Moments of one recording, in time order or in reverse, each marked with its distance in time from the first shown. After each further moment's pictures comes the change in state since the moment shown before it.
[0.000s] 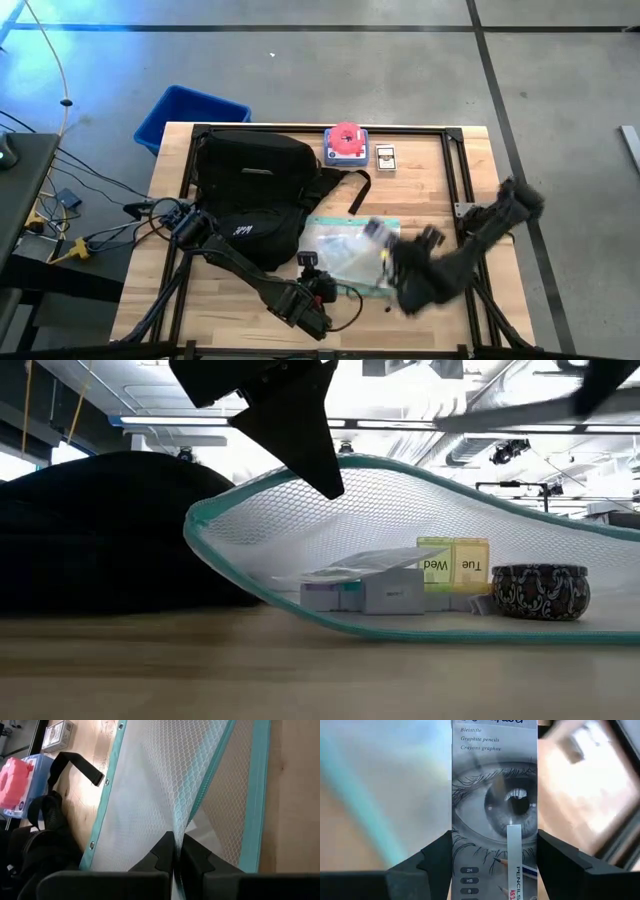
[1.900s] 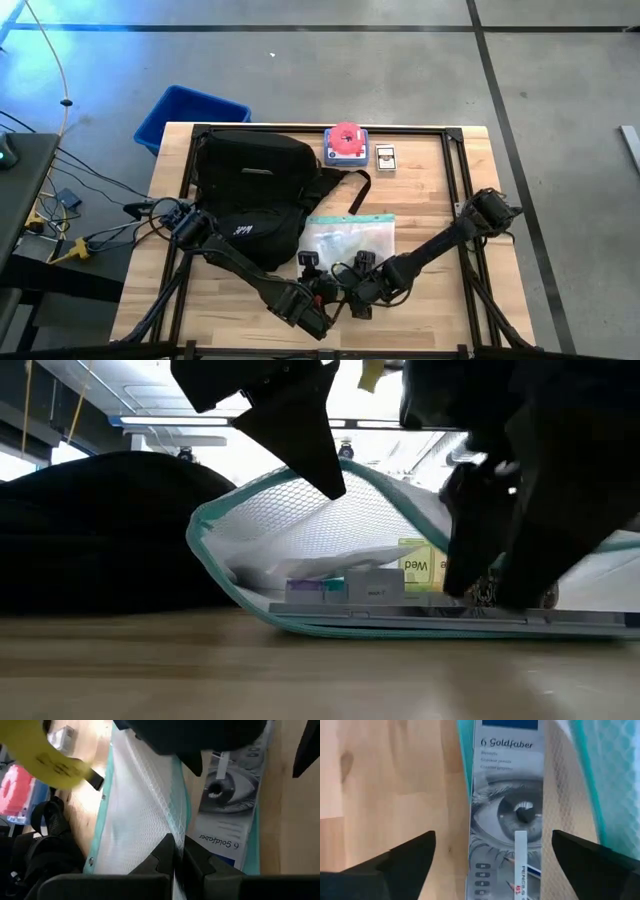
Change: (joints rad) left arm 0.001 0.000 0.000 0.005 0.005 0.026; right arm -0.124 0.315 -0.164 1.004 -0.294 -0.734
